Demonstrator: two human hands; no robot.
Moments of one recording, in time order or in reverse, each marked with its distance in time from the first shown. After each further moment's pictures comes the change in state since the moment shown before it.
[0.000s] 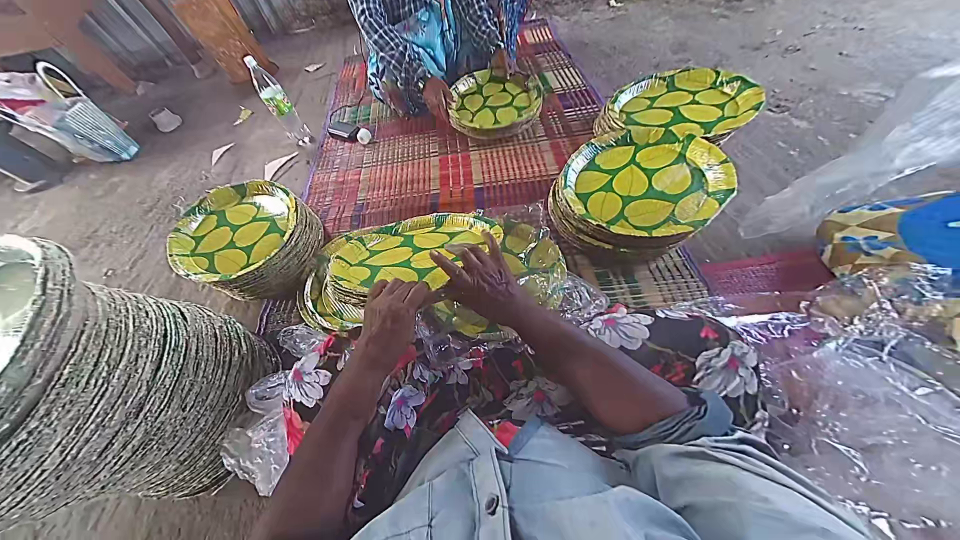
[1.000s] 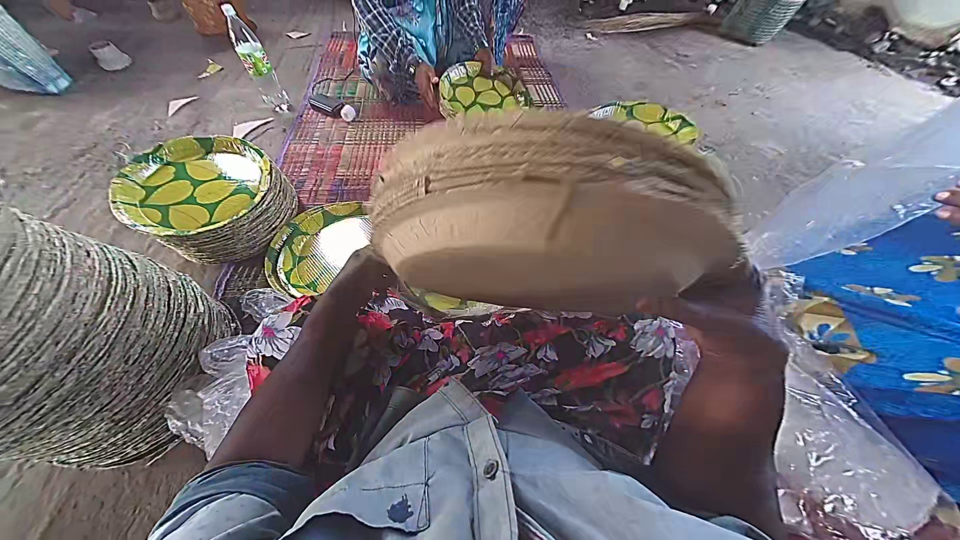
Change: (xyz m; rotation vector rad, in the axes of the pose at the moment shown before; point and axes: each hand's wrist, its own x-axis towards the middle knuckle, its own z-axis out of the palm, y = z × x) left_hand 0.019 -0.008 0.004 -1.317 -0.149 -1.138; right_hand -0.139 -0.002 -0.233 0.854 0.322 0.486
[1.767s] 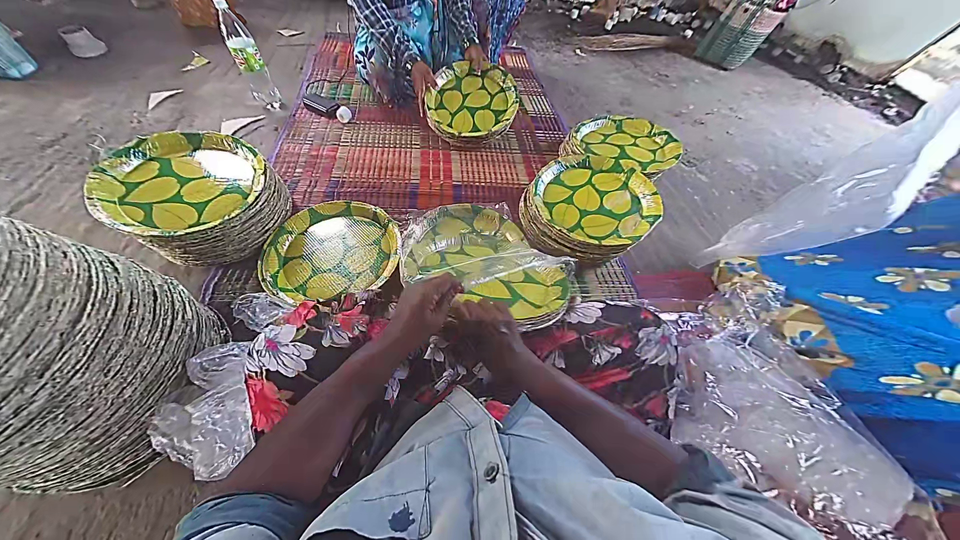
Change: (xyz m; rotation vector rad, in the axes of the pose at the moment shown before) left_hand -0.037 -0.036 0.042 0.636 -0.200 1.001; right_hand -0.001 0.067 0.207 -1.048 -0.554 0.076
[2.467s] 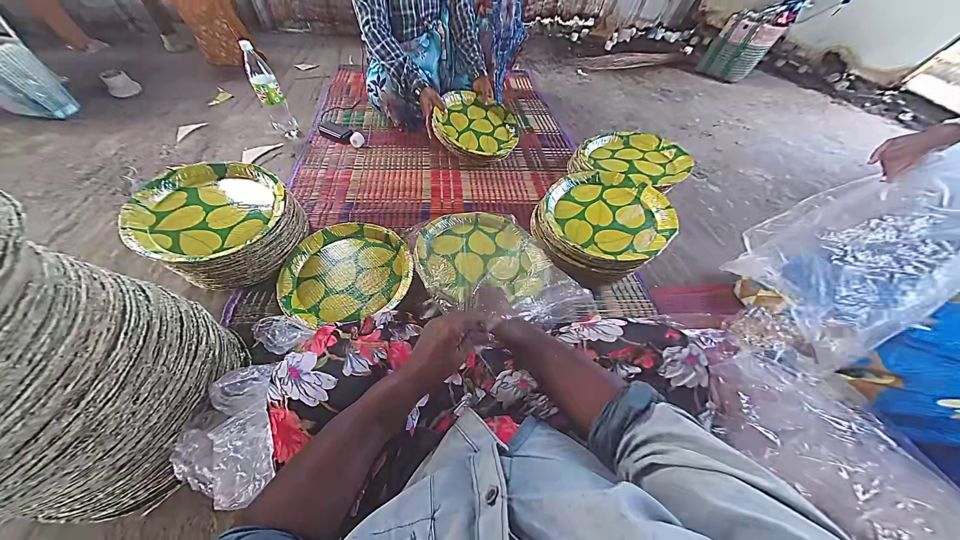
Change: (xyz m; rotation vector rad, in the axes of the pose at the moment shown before) left_hand -0.008 0.004 -0.001 -0.034 -0.166 -0.079; right_hand 0.100 0.002 -0.015 0.172 -0.616 0.512
